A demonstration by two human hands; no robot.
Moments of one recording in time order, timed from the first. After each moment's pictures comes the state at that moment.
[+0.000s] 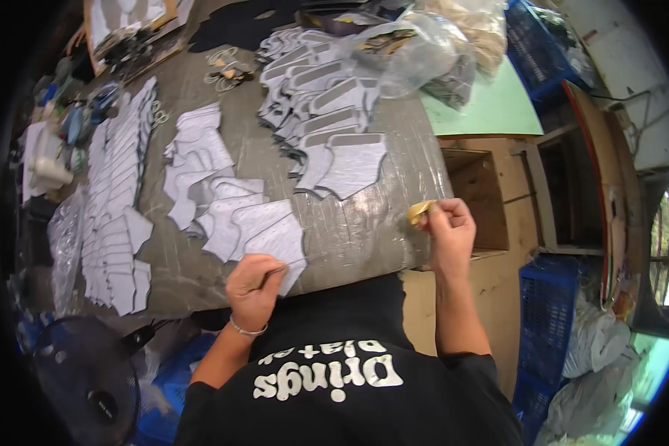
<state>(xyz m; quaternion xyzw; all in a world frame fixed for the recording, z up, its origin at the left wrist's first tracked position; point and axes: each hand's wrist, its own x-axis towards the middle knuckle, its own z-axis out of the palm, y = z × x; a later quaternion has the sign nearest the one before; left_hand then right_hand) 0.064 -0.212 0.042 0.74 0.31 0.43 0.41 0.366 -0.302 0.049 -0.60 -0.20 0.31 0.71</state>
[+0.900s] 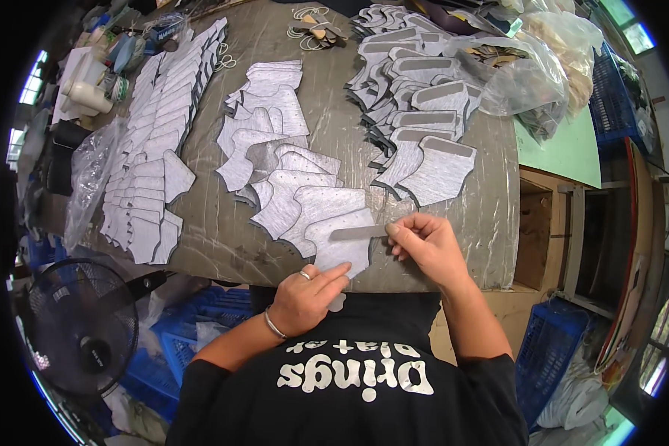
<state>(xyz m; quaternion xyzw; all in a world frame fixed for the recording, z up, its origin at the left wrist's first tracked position) 0.035 -0.228 0.037 0.90 0.31 0.22 0.22 0.291 -0.229 0.051 -0.61 -0.29 0.60 0.43</state>
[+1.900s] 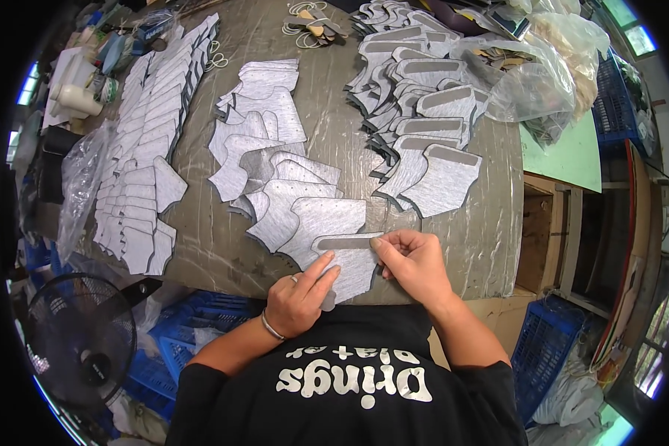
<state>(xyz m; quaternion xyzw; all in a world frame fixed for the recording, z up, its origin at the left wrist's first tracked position) 0.029 -0.212 0.016 0.91 0.31 0.24 0.14 0.264 -0.221 0.049 -0.65 -0.29 0.59 0.38</state>
